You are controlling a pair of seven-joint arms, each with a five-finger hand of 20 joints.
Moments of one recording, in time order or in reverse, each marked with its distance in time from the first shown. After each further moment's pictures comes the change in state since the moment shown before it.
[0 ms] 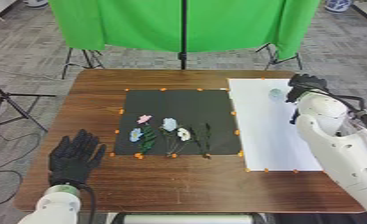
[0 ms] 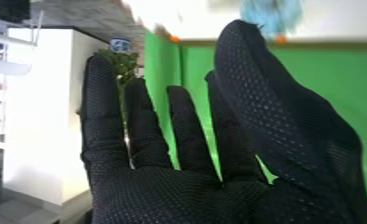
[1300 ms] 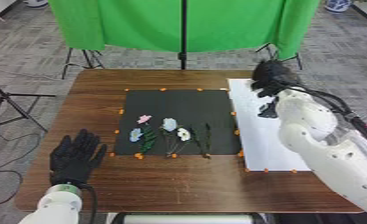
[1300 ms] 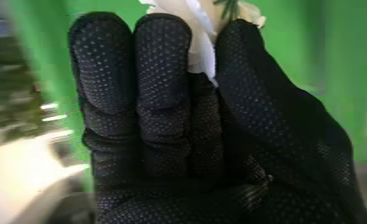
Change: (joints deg) left arm -0.2 -0.3 0.1 -0.1 -0.2 0.2 0.1; right arm 3.4 6.2 -13.7 -15.1 13.5 17.3 -6.7
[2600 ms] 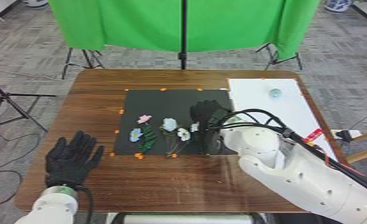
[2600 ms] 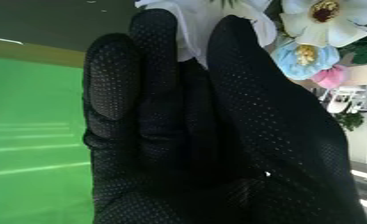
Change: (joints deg) left arm 1.5 0.1 -1.8 -0.7 -1.3 0.1 -0.6; right arm 6.6 -5.0 -20.7 -2.1 -9.0 -13.0 -9.1
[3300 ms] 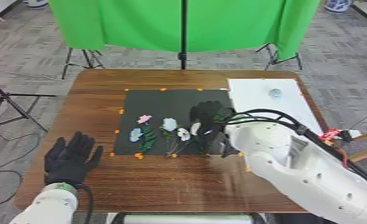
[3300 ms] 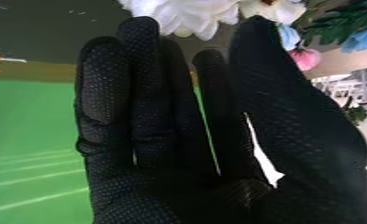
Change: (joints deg) left arm -1.5 0.0 -0.1 -1.2 -5.1 5.0 2.0; right arm -4.1 1.5 7.4 -7.1 7.4 -7.6 1.6
